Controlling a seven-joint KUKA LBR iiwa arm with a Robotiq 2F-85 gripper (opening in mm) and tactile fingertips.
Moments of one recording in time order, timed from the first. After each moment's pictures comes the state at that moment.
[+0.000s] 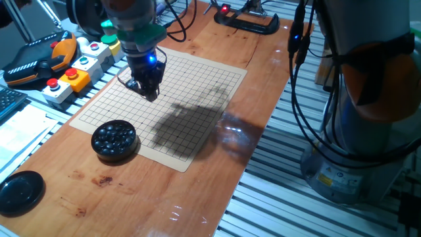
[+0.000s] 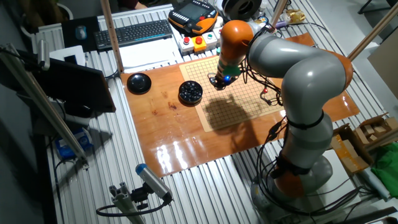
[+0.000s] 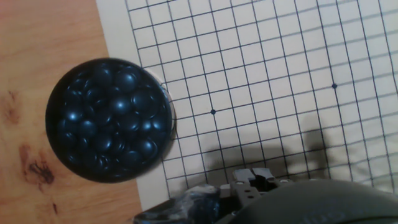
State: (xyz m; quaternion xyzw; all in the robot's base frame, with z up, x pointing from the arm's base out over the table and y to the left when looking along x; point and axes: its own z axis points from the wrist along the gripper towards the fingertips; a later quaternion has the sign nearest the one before) arm 0.549 0.083 0.142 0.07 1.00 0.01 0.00
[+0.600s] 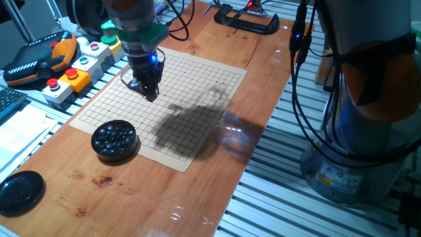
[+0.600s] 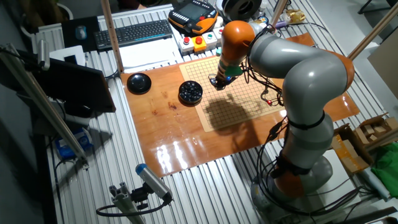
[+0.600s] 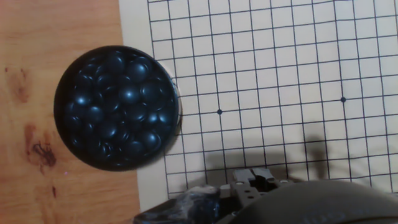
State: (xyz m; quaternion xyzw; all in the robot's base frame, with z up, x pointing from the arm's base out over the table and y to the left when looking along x) arm 0.549 0.083 0.142 0.04 1.00 0.02 0.01
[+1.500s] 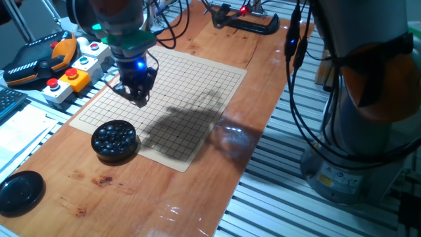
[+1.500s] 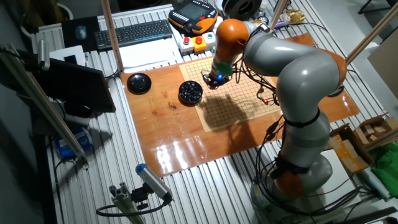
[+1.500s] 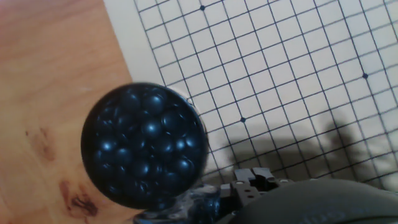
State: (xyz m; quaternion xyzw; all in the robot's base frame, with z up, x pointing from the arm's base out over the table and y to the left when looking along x) arm 0.568 0.116 0.135 0.17 0.98 0.04 0.00
